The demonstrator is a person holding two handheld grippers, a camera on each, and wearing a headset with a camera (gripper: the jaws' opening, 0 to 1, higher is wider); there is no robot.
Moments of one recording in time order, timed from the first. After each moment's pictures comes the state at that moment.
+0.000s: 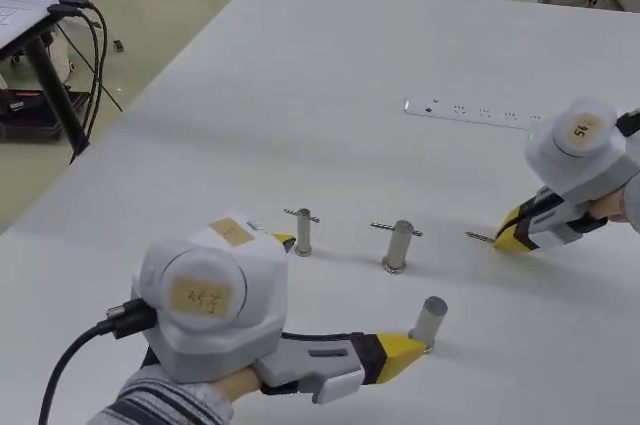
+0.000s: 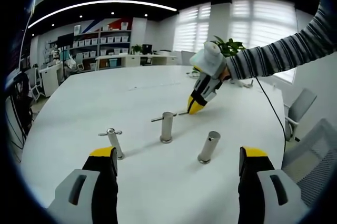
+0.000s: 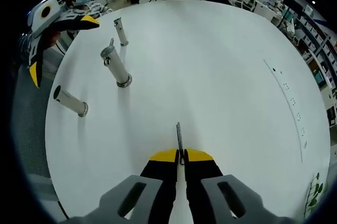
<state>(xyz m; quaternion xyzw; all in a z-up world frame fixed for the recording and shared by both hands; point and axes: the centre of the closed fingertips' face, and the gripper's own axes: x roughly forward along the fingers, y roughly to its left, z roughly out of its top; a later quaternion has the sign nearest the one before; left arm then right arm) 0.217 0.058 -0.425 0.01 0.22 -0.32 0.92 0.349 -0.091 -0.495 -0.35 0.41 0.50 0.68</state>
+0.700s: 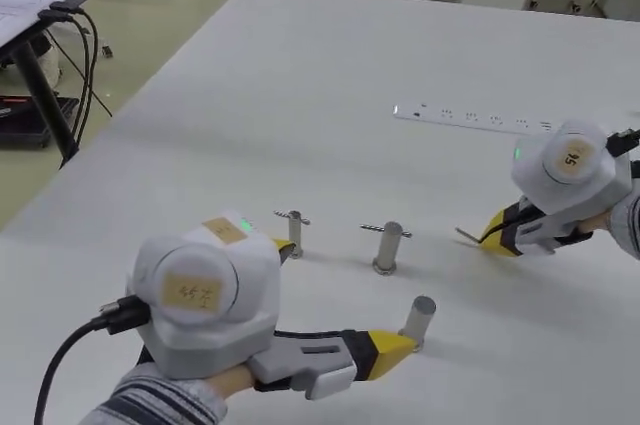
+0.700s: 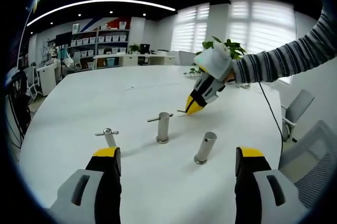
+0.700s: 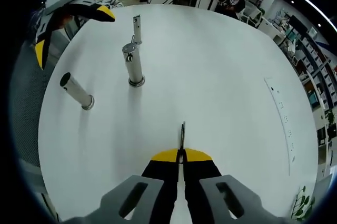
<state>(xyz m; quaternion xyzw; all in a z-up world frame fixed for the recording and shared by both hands) 0.215 0.054 -0.425 0.00 0.22 -0.33 0.92 0.332 -0.084 -0.482 -0.40 0.34 0.51 0.68</state>
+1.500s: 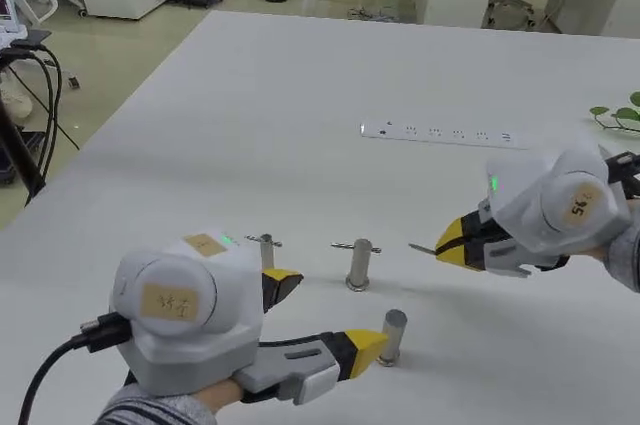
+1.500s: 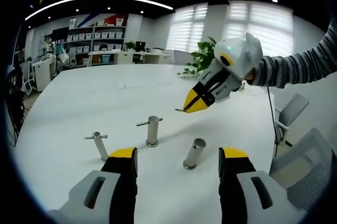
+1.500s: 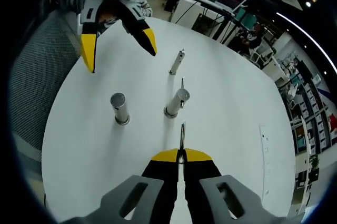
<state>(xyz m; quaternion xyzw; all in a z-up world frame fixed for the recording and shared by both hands) 0.213 0.037 -0.414 -0.02 0.23 -0.35 0.91 0.283 -0.047 -0.433 -0.47 0.20 0.56 0.65</state>
